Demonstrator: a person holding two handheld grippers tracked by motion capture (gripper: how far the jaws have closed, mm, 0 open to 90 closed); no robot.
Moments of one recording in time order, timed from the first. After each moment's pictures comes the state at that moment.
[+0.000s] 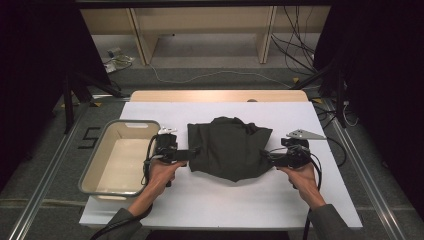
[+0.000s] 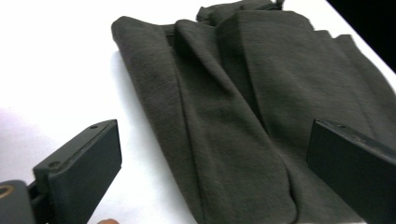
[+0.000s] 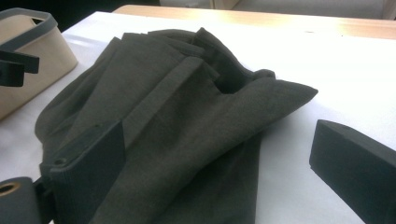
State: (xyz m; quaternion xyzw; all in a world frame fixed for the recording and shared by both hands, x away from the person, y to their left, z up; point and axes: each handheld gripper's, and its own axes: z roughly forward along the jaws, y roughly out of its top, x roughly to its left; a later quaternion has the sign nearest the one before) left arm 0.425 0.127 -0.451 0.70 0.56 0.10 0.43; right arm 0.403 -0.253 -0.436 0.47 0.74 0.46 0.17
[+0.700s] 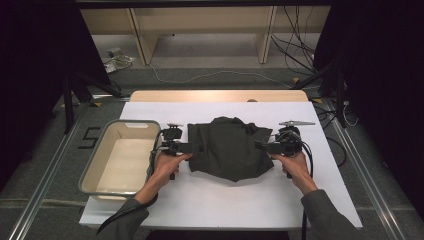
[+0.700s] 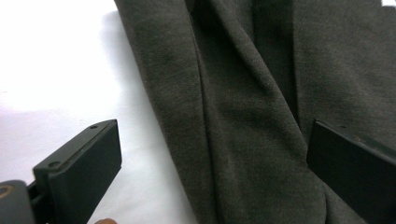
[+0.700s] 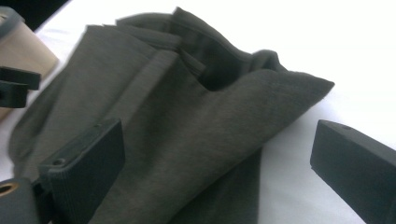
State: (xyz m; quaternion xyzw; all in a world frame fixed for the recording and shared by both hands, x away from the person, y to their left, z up) left arm 0.461 0.116 -0.465 0.72 0.59 0.03 0.36; right arm 0.452 -0.248 -0.448 0.51 0.74 0.42 0.11
